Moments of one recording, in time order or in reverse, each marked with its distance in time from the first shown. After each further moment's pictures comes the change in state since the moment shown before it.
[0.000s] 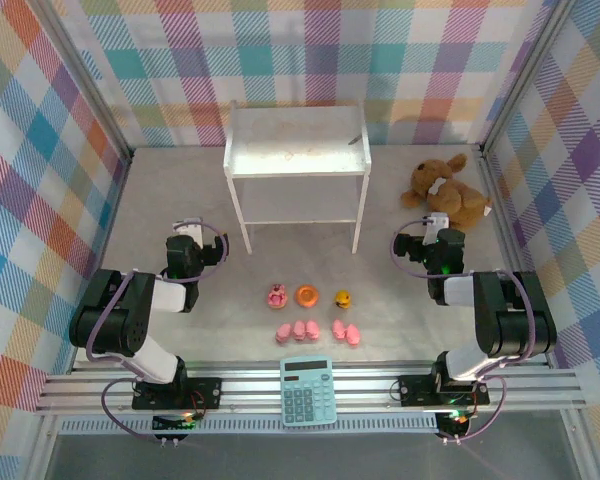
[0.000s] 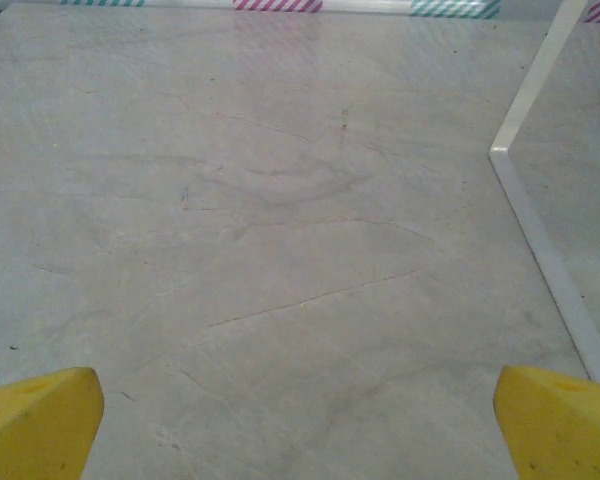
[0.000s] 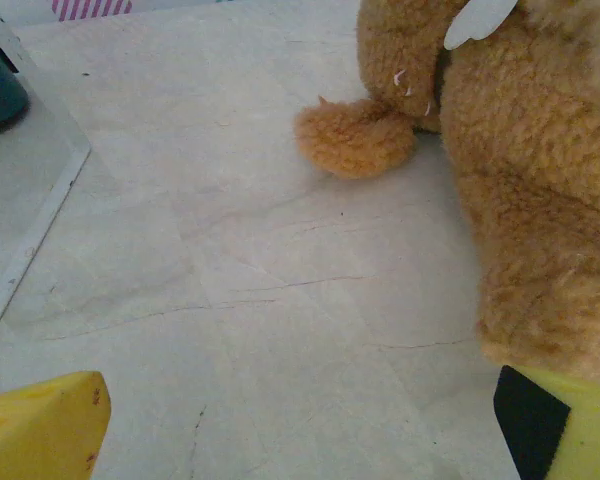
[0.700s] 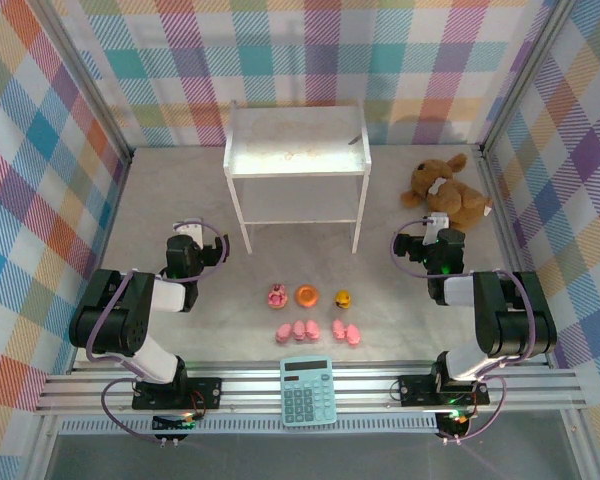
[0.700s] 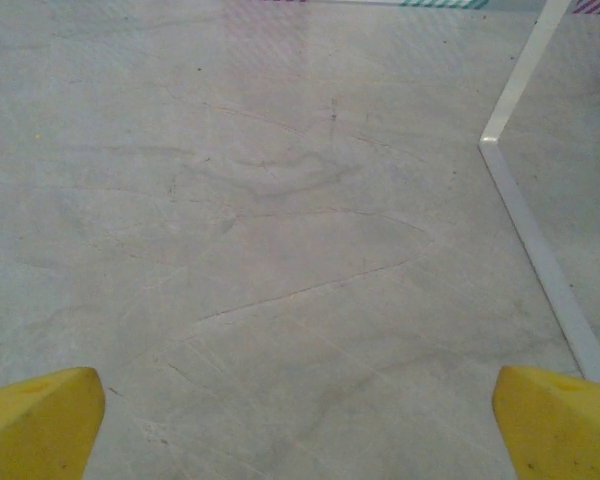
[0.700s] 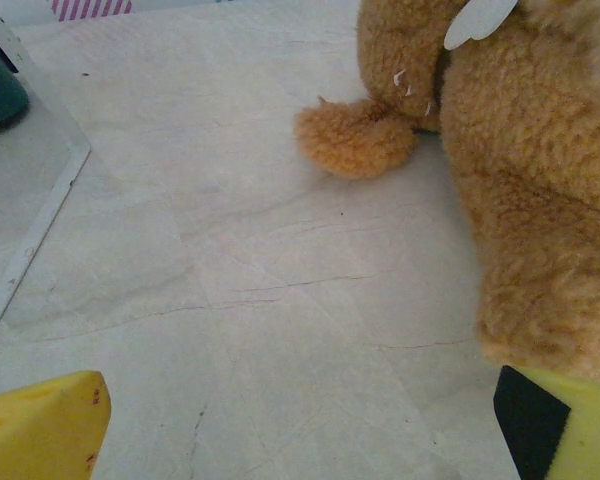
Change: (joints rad) left arm 0.014 0.000 0.006 -0.023 0.043 -0.005; right arm 0.000 0.000 0.000 0.000 0.000 0.000
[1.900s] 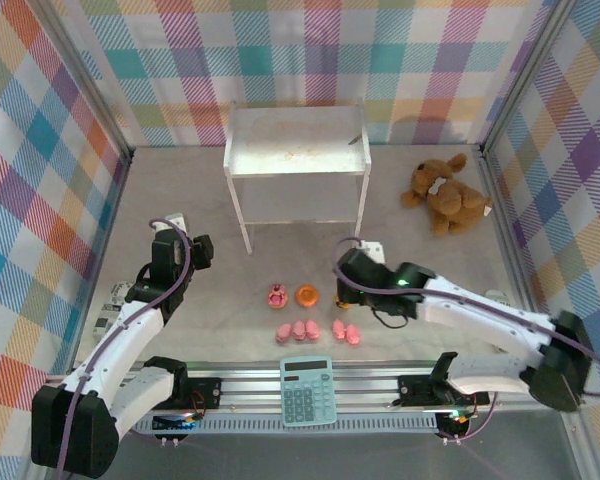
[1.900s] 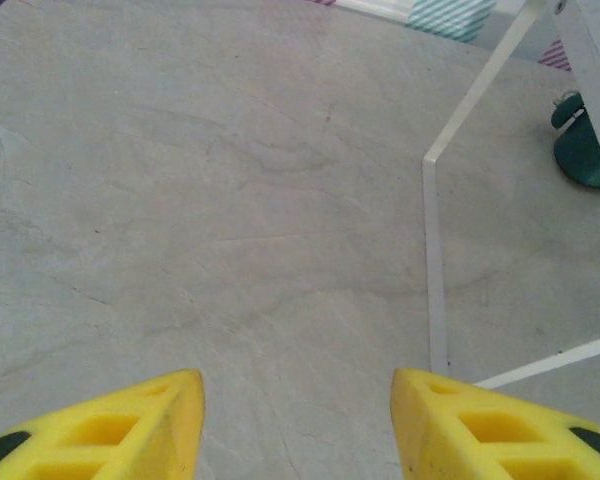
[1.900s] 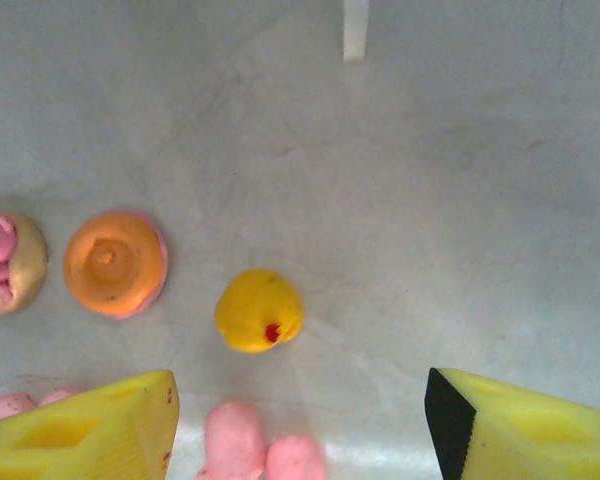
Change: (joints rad) left arm -0.128 -0.644 0.180 -0.972 -0.134 -0.266; right arm 1.014 -0.282 0.565 -1.575 0.502 0.811
